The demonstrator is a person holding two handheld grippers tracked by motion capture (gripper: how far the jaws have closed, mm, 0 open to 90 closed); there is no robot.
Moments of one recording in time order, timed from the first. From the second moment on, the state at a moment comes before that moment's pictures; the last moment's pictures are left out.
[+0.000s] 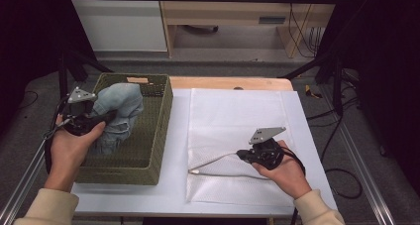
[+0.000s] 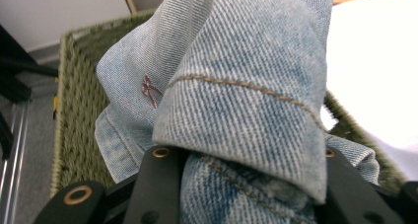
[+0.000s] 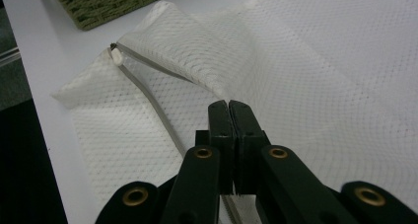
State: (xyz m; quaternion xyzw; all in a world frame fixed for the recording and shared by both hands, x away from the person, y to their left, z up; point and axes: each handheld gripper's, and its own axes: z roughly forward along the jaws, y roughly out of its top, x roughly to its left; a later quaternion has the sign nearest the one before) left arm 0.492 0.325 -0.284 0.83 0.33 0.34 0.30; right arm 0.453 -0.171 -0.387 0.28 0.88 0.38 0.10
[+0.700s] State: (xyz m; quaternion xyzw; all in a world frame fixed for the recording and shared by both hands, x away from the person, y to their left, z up) left arm 0.441 0.244 -0.240 0.83 0.23 0.36 0.35; right arm 0.470 -0.171 -0.388 0.29 0.88 0.37 0.07
